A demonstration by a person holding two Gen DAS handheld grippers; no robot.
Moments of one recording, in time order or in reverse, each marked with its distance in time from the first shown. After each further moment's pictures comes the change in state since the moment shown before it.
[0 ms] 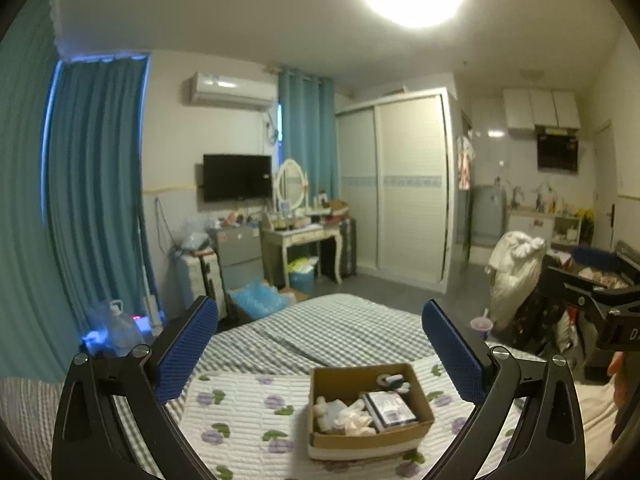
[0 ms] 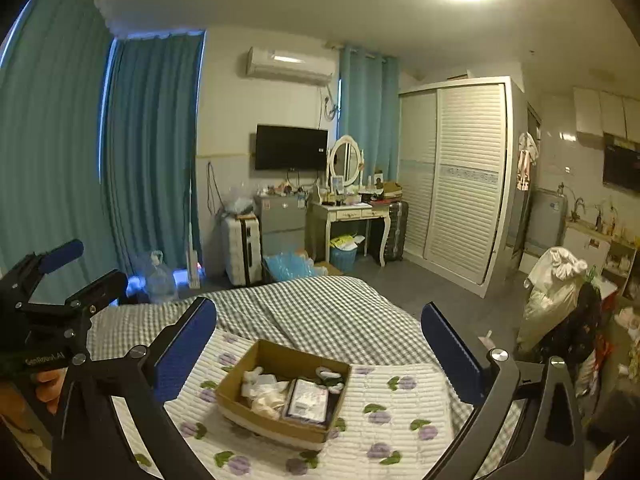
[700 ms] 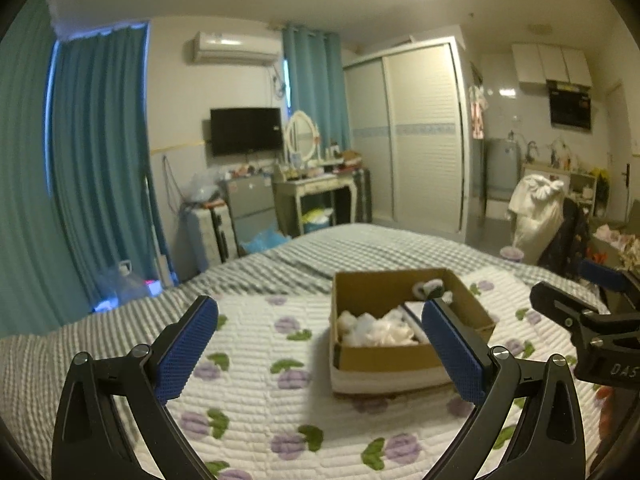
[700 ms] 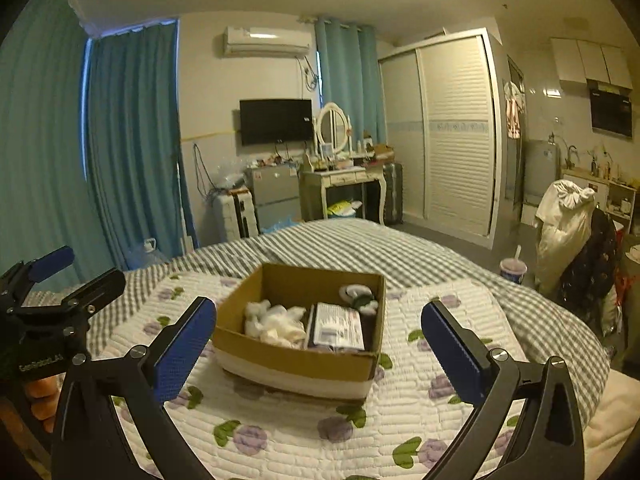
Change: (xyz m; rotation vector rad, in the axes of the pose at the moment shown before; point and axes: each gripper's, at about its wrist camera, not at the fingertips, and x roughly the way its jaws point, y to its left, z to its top) left arm 0.062 0.006 -0.151 0.050 0.144 0.056; right arm 0.089 0.025 -0.187 0.111 0.077 -0.030
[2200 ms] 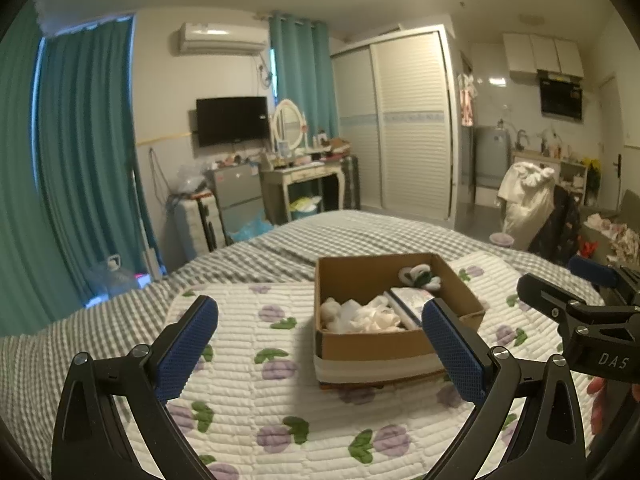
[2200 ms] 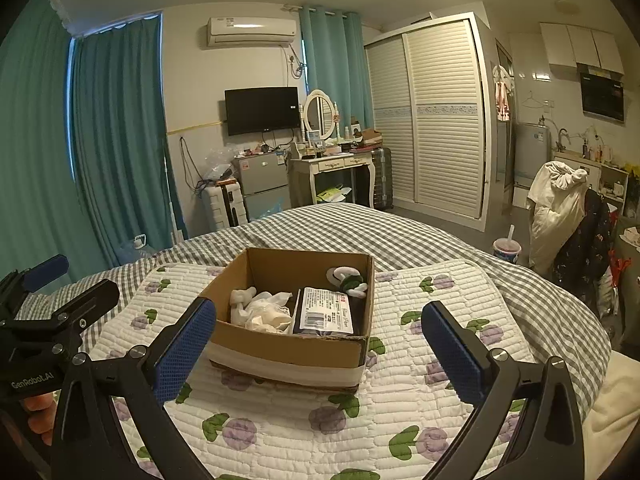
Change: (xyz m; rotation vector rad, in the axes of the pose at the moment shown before) left arm 0.011 -0.006 -0.006 0.019 0.046 -0.040; right arm 0.006 -0.007 -0.004 0.035 0.032 -0.028
